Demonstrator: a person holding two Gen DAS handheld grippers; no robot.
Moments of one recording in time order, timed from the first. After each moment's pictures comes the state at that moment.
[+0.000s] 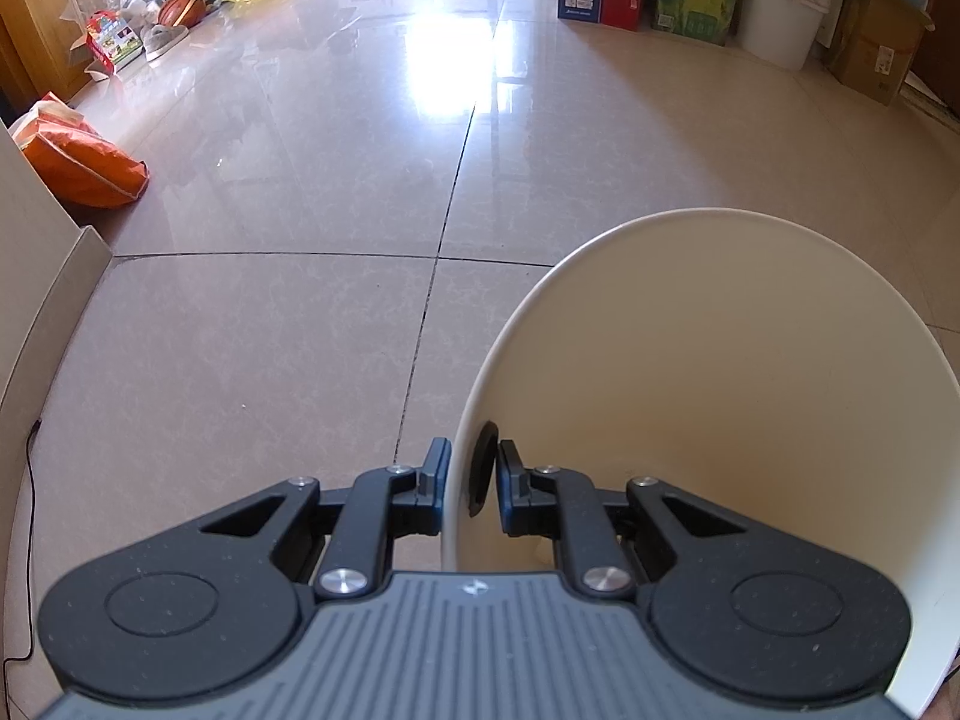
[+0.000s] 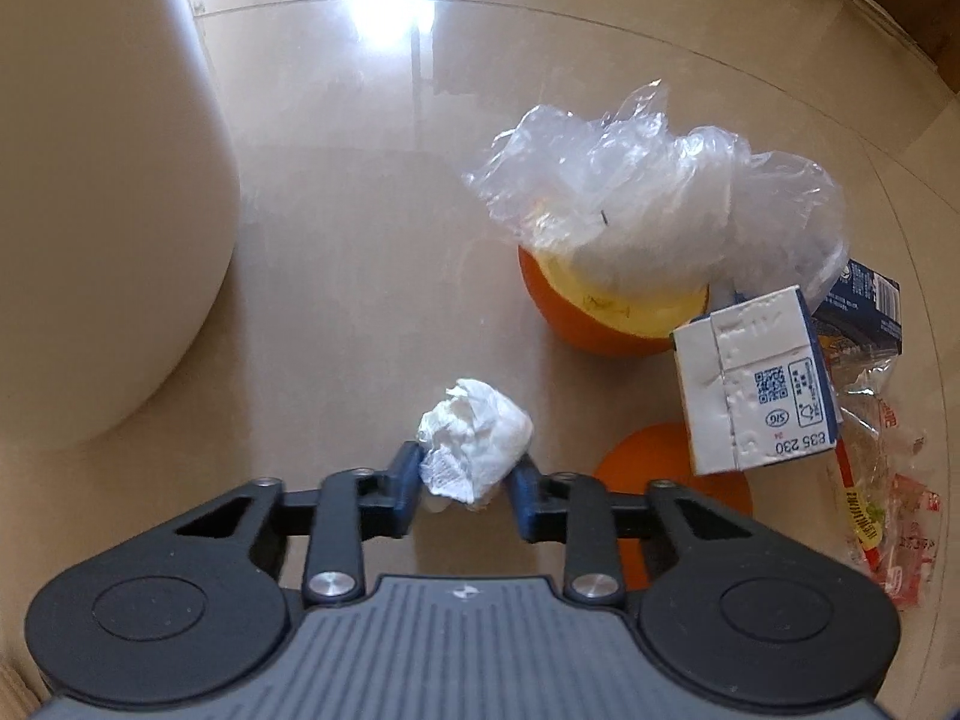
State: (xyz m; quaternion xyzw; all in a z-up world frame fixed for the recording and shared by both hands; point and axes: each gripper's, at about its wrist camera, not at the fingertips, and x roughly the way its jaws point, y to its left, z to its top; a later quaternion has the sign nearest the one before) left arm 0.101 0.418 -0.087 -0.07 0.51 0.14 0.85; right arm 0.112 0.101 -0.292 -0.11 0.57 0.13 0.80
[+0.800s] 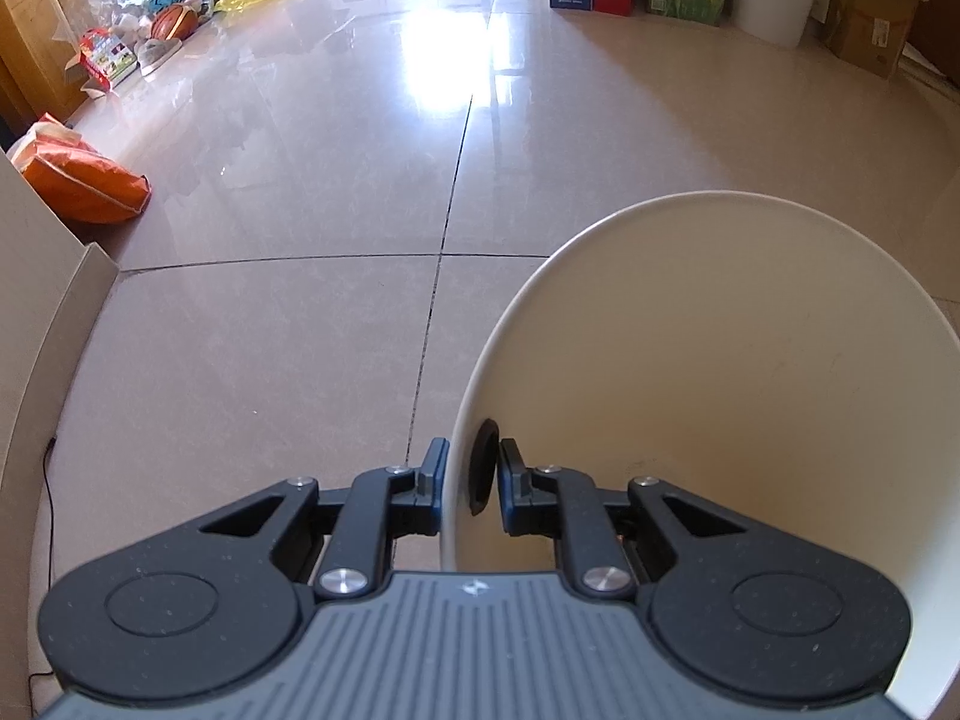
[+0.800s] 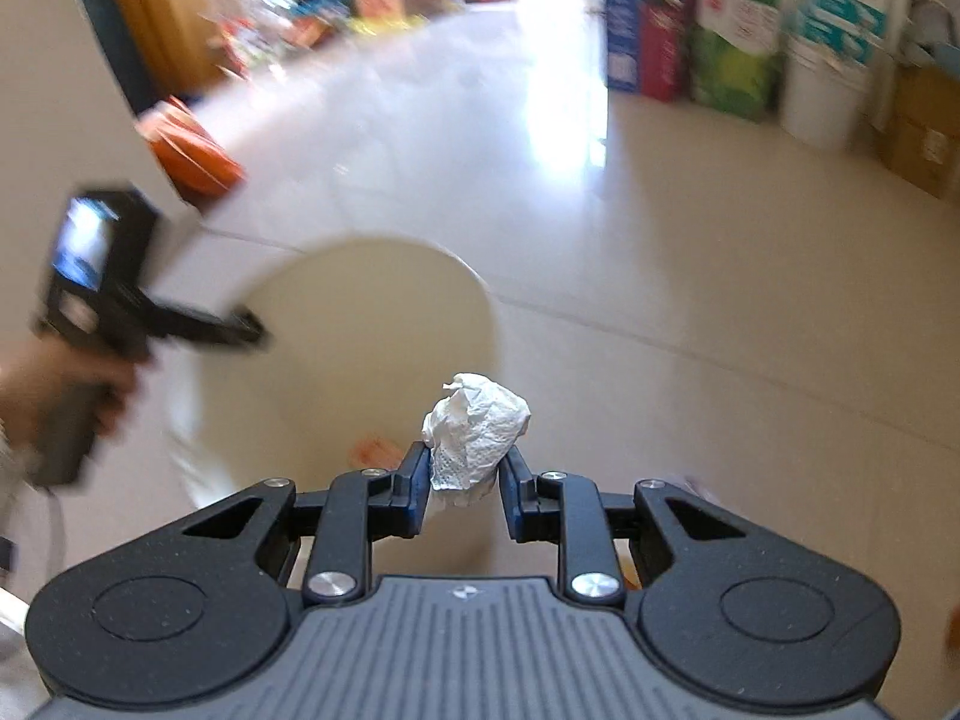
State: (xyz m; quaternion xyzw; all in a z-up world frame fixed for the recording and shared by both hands) left arm 0.111 0.410 -0.090 -0.04 0.52 0.14 0.84; right arm 0.110 0.133 0.025 -0.08 0.46 0.33 0.82
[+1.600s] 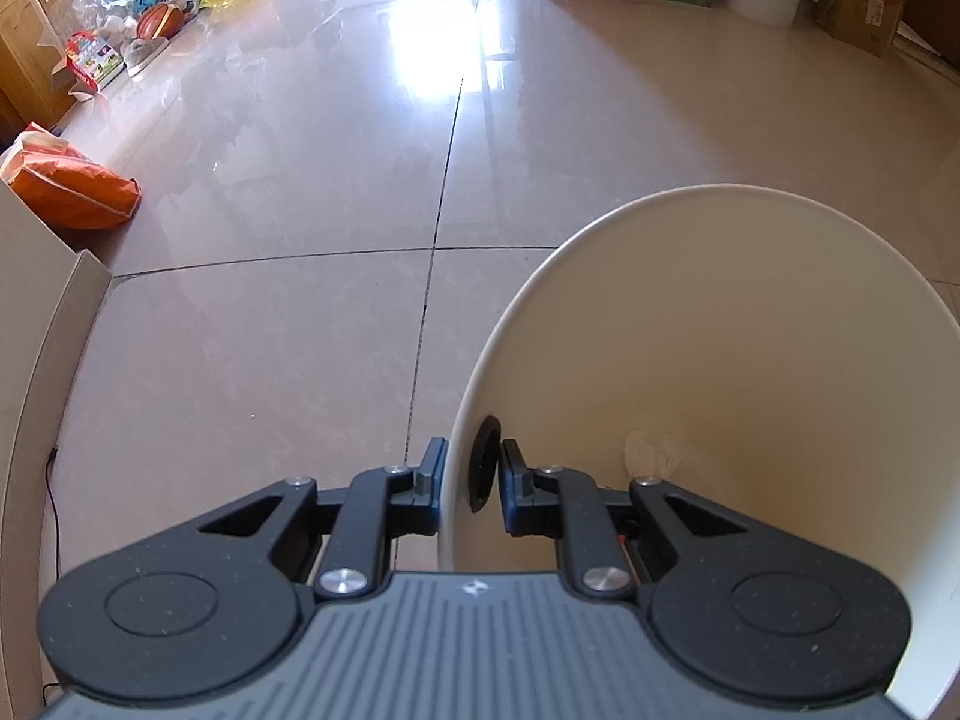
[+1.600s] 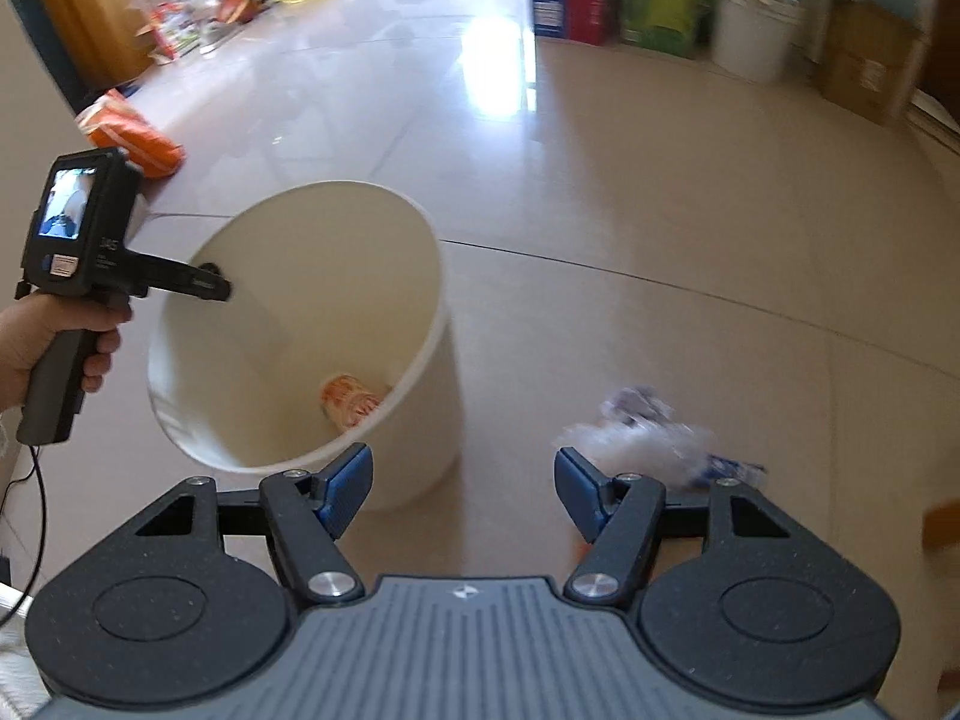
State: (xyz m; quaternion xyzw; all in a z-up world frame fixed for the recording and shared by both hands) left arm 0.120 0.409 -0.087 -0.03 0.53 0.13 0.84; right arm 0.076 0.098 0.026 -0.07 0.52 0.24 0.82
